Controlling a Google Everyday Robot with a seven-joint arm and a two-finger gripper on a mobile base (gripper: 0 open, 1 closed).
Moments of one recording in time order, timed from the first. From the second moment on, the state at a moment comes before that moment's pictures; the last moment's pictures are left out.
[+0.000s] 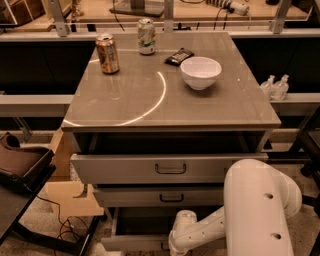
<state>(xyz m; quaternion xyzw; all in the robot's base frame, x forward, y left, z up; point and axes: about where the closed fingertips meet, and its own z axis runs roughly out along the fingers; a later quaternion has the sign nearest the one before) 0.426 -0.063 0.174 -0.72 0.69 0.04 0.06</state>
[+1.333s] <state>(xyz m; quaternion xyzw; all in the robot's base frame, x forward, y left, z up) 0.321 -0.080 0.275 -0.70 0.71 -0.03 0.10</state>
